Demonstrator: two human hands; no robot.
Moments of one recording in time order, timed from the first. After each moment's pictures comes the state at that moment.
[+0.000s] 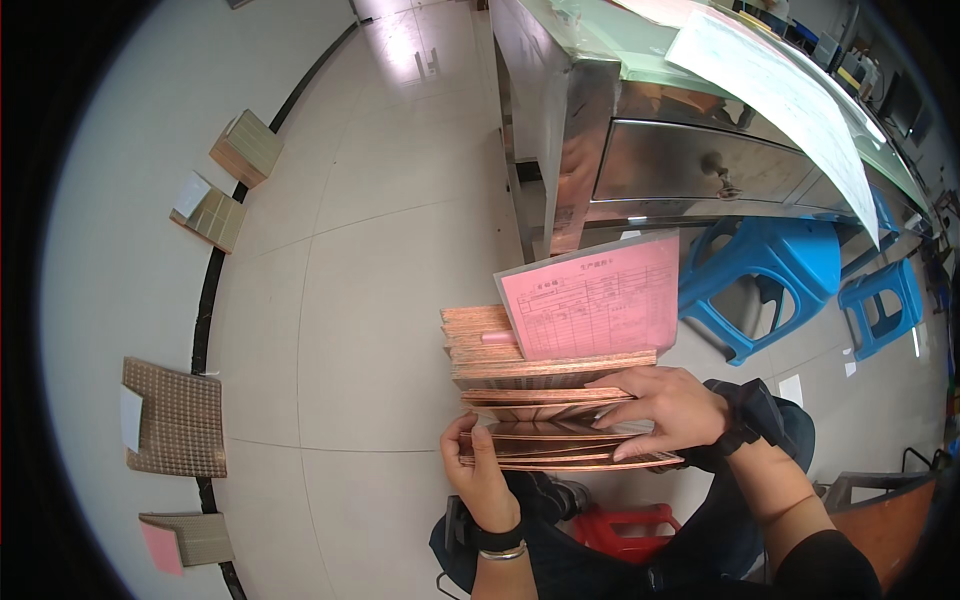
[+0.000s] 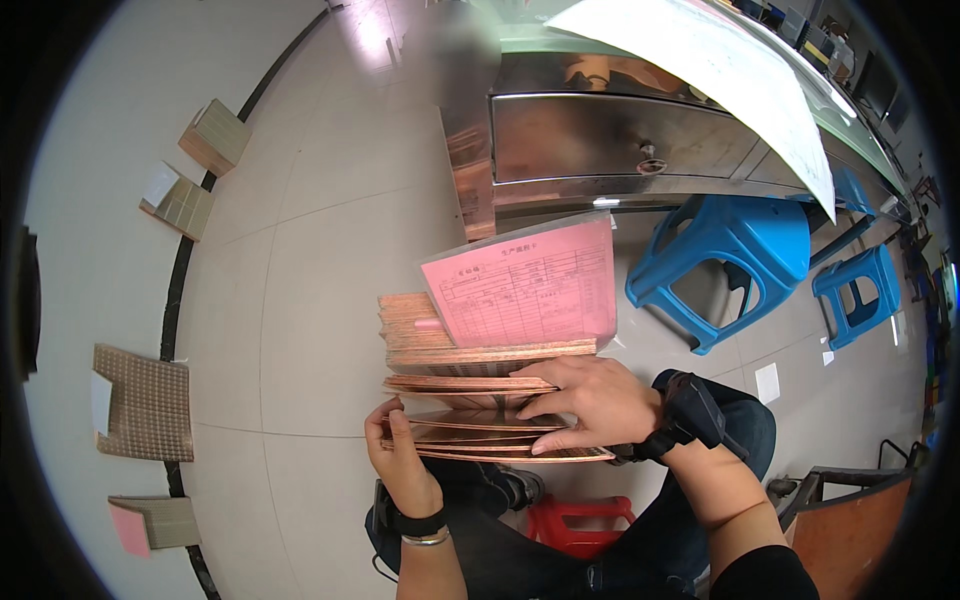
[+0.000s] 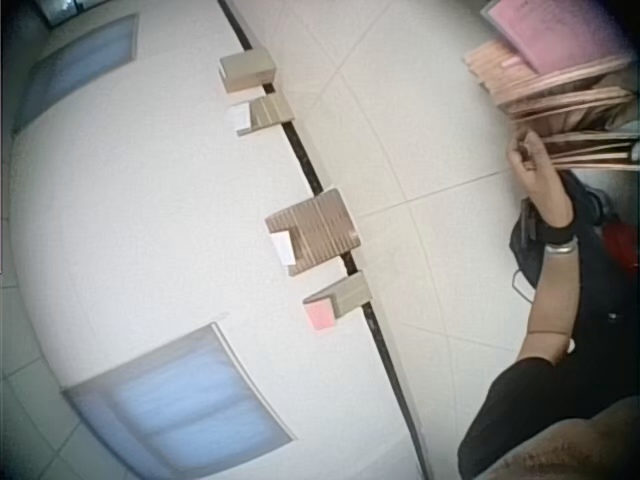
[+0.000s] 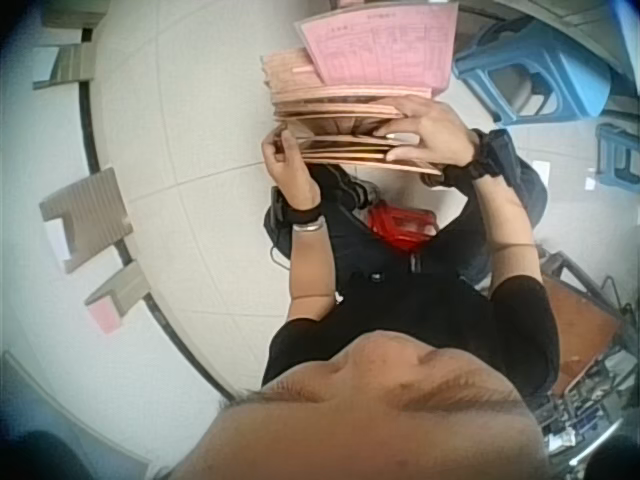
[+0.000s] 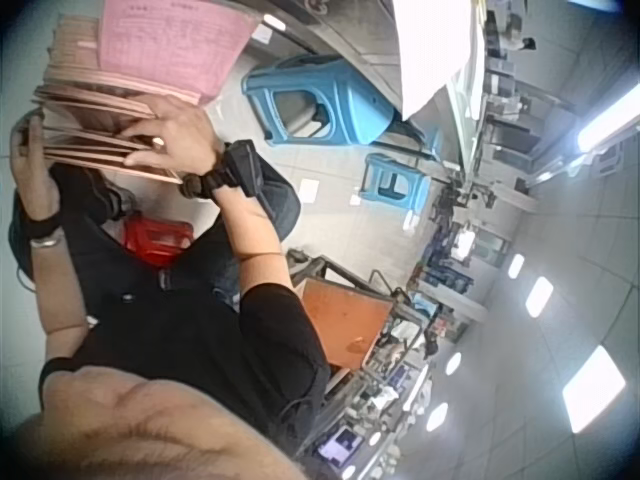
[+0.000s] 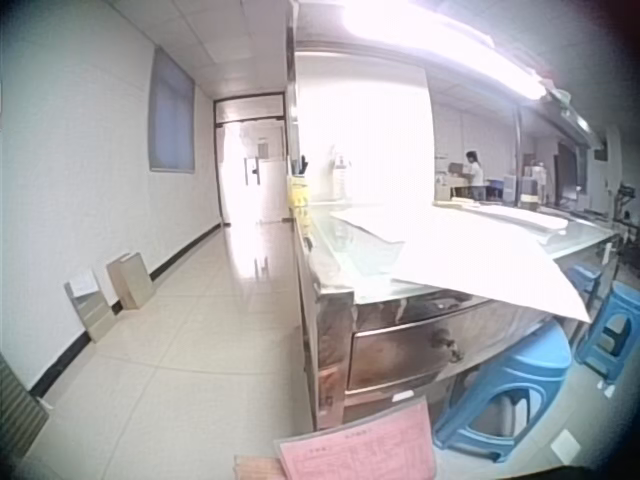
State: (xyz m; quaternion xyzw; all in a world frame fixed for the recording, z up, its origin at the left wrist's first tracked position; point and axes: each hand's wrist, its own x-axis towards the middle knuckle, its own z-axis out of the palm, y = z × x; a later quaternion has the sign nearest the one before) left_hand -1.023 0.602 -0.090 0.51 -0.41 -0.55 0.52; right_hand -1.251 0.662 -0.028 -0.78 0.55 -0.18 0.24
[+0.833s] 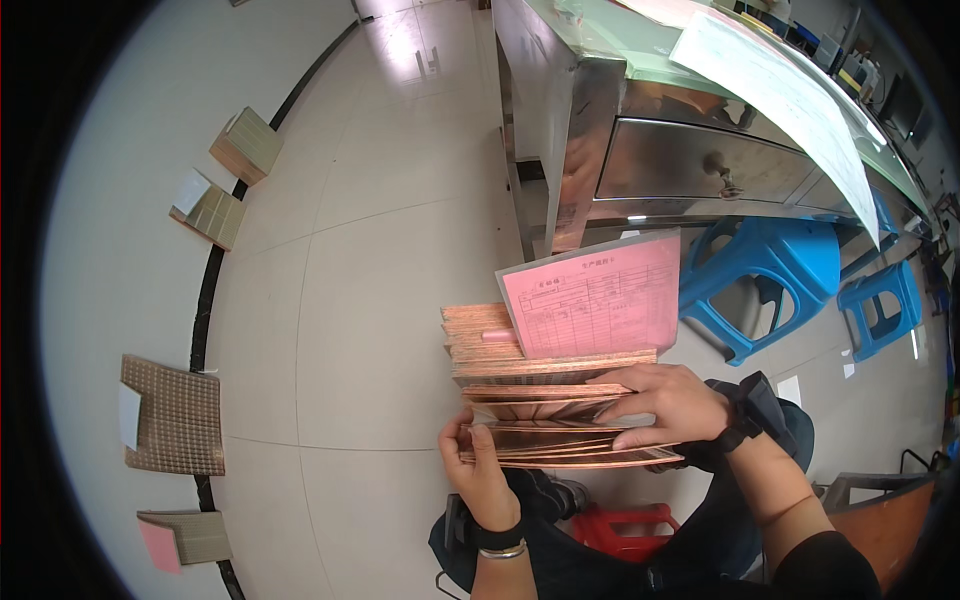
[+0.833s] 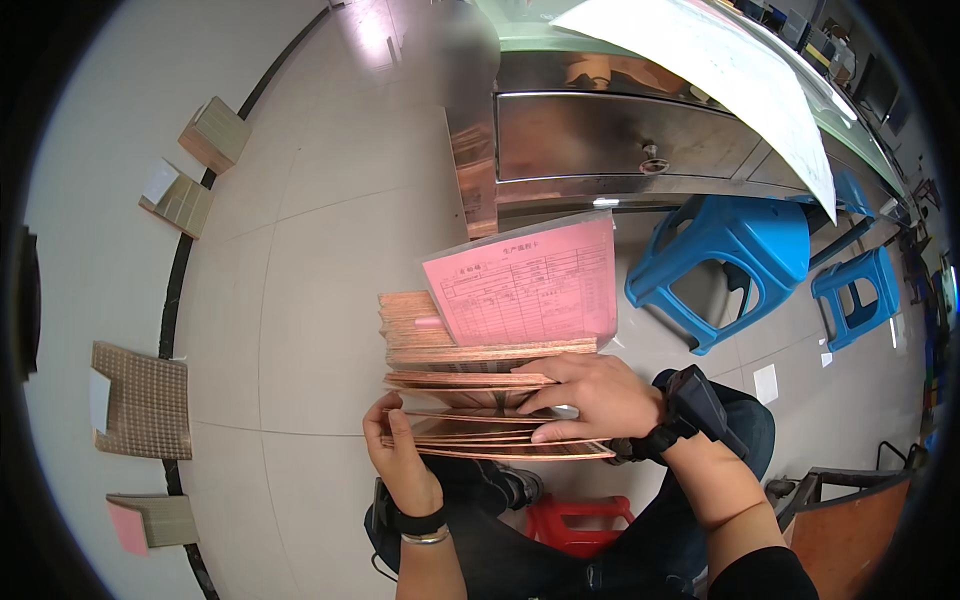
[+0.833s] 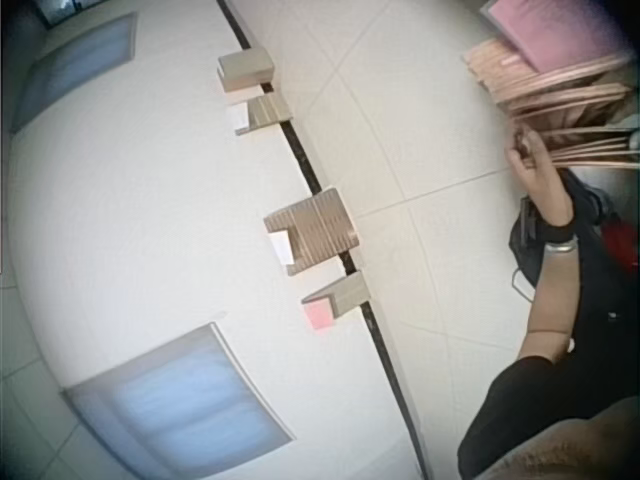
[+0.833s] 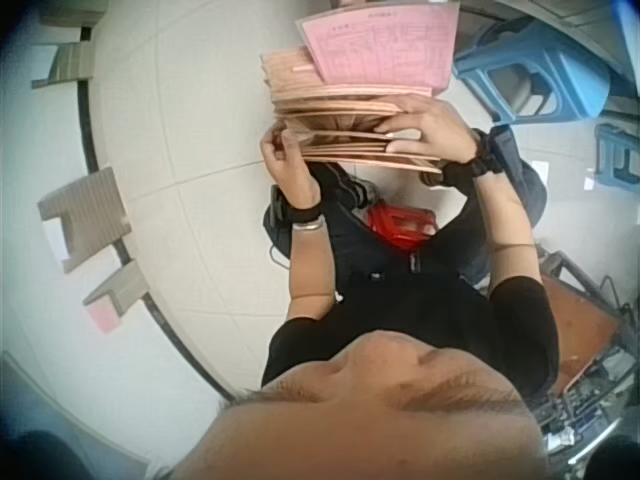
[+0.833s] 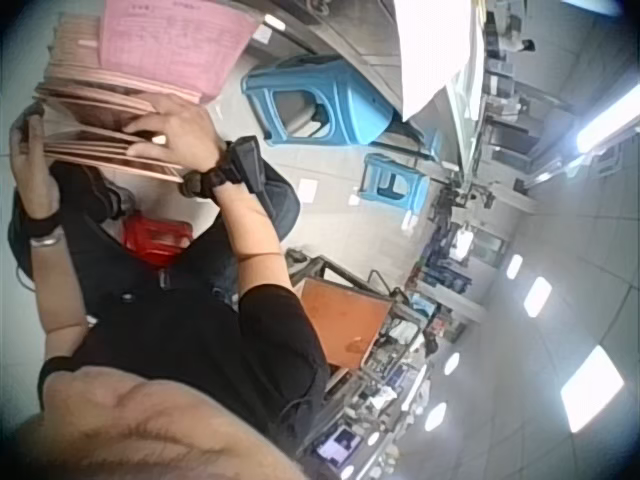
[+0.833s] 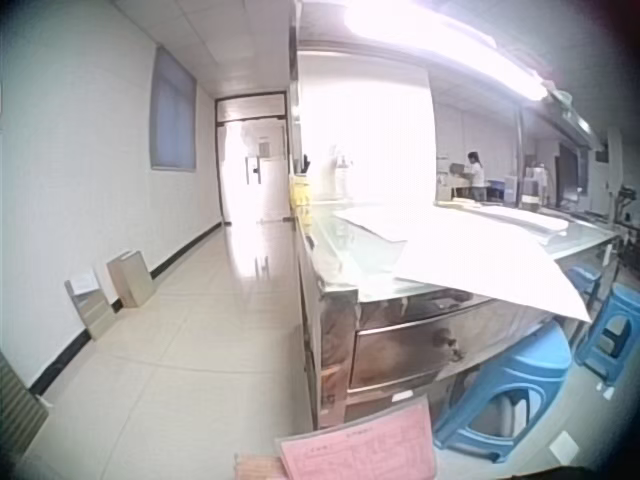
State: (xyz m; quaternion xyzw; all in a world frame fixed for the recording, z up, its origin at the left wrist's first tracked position) left_hand -1.023 0.602 -0.087 0.50 -0.41 -0.55 0.52; right_hand -1.251 0.661 -0.033 -0.77 0.56 -0.20 0.23
